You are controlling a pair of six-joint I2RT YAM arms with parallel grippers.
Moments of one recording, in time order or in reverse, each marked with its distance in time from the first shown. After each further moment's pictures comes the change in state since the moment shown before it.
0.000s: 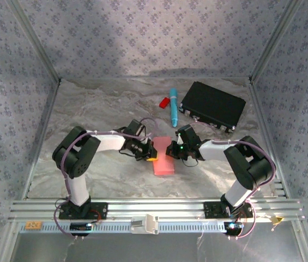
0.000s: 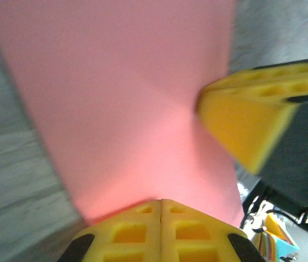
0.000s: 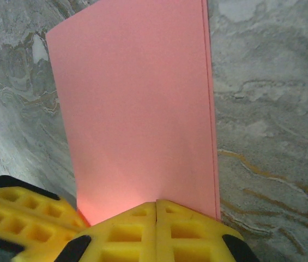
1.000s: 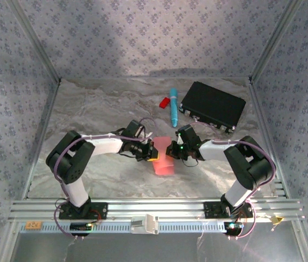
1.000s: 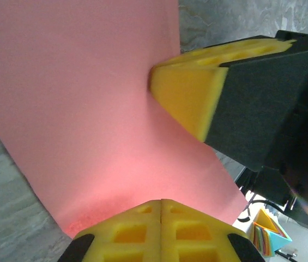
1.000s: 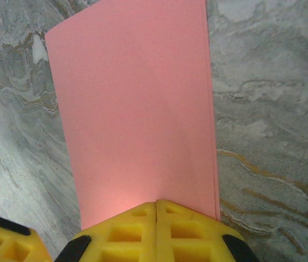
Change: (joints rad) left arm -0.026 -0.088 -0.044 0.051 0.009 -0.037; right arm -0.001 0.000 -0.001 0.000 0.000 0.000
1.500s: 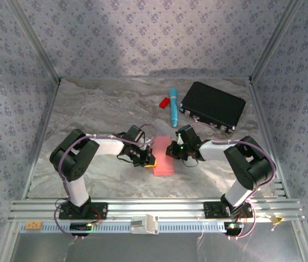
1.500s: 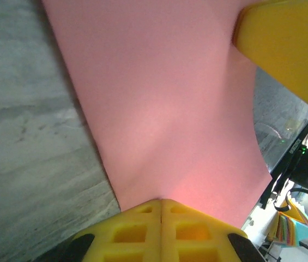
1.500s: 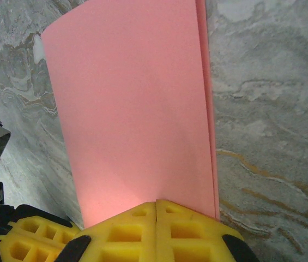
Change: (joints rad) left arm -0.005 0.040 -0.034 -0.059 -0.018 0.099; right arm -0.001 -0.001 -0.006 0.008 0.000 0.000
